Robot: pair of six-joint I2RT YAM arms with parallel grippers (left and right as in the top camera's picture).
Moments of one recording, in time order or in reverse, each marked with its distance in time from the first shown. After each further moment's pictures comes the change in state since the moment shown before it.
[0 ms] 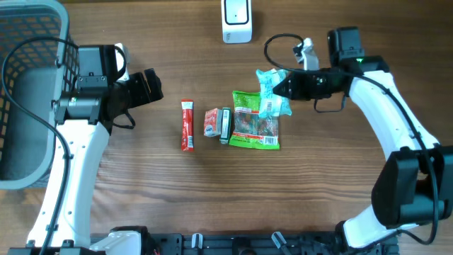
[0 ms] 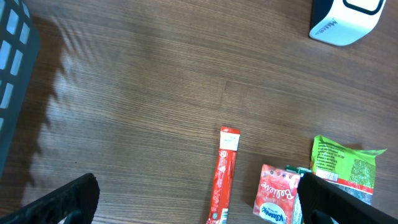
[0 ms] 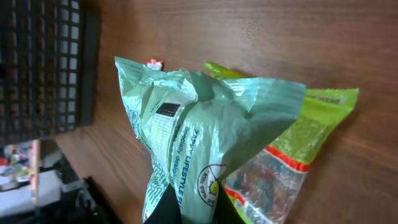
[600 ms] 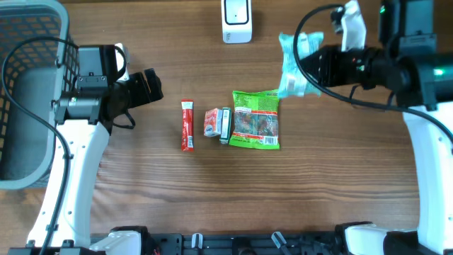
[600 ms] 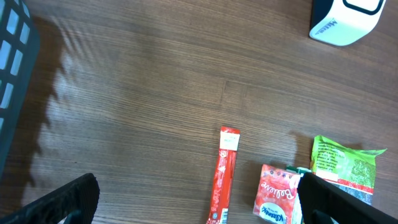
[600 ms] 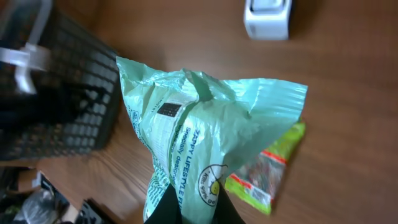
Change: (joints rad) left arm 0.000 0.000 0.000 0.000 0.000 0.000; right arm 0.026 -0.273 0.490 -0.412 0.193 0.051
